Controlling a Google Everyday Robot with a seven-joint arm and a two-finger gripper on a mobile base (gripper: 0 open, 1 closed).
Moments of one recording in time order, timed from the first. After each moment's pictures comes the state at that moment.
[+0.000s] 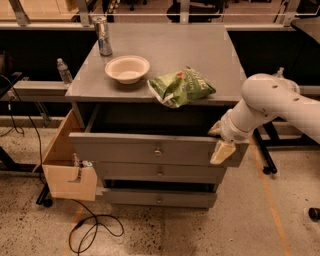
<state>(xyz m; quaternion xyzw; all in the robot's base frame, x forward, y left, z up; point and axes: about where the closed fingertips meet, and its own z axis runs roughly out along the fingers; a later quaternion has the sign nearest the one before) 0.594 -0.187 0.682 -0.67 0.72 0.06 0.18</state>
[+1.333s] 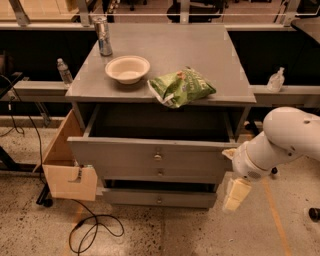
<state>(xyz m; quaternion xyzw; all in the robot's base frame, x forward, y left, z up) 0.475 -0.199 0.667 -0.61 0.77 0.10 0.16</state>
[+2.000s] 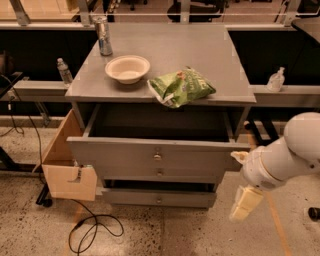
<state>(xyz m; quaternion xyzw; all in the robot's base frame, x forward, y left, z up) 0.439 -0.203 0.699 -0.60 0.78 0.09 0.19</state>
